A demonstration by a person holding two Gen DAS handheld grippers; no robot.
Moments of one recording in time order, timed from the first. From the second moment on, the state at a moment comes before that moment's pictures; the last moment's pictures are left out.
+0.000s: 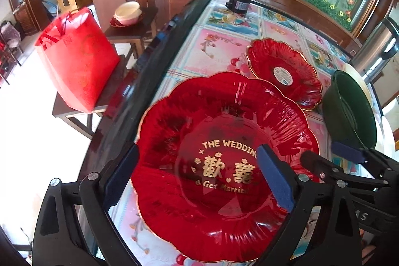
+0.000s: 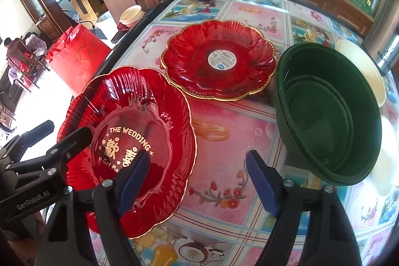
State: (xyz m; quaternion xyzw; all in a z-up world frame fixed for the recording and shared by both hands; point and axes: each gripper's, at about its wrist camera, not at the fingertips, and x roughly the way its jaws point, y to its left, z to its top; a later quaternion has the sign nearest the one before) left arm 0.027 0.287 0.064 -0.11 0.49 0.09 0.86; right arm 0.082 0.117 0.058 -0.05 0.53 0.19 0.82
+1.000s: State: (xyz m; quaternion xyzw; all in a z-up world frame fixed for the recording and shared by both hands) left arm 0.017 0.269 0.048 -0.11 0.54 0.05 0.83; right arm 0.064 0.129 0.035 -0.03 0.57 0.25 0.78
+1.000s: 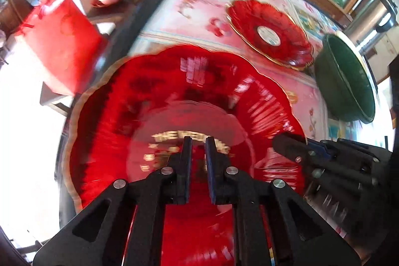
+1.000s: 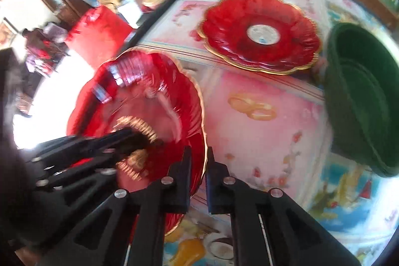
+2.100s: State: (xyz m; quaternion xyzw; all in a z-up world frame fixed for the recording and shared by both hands) left arm -0.043 0.354 0.080 -0.20 0.51 0.09 0.83; right arm 0.067 0.120 0.034 -0.01 0.58 0.26 0.77
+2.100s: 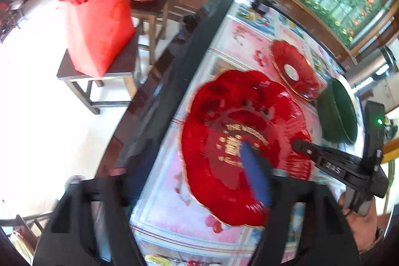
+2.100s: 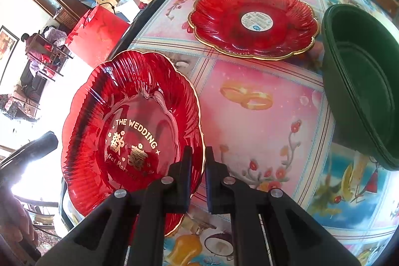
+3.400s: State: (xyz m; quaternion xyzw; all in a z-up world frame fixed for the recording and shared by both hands) left arm -0.090 0.339 0.042 -0.15 0.54 0.10 0.82; right arm -0.031 0.118 0.034 -0.04 0.59 0.27 0.76
